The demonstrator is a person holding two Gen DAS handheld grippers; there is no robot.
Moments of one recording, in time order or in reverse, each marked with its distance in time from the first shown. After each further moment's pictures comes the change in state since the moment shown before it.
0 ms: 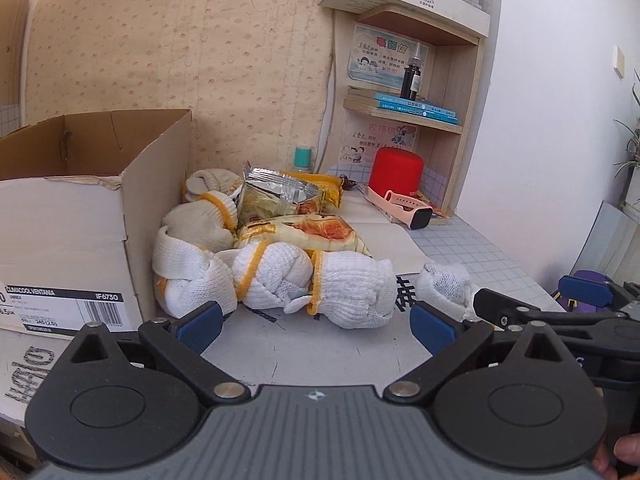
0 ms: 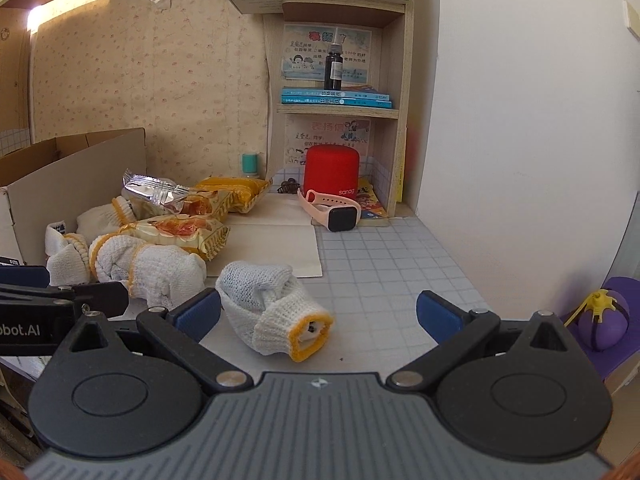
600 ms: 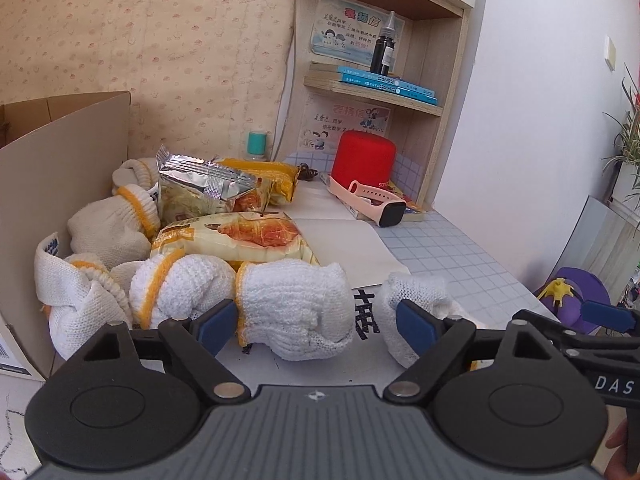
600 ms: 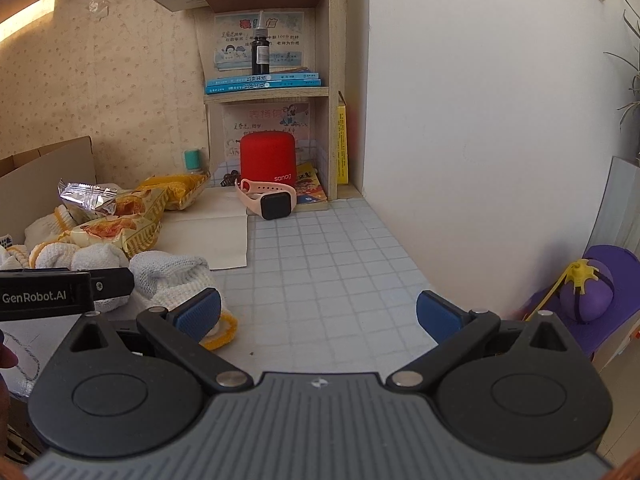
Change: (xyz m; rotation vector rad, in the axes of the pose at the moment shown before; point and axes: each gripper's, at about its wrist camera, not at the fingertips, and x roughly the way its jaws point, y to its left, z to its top) left arm 0.061 -0.024 0.008 -0.005 0.027 -0.071; right arm 0.017 -0.055 -0.010 0.091 0.027 -0.055
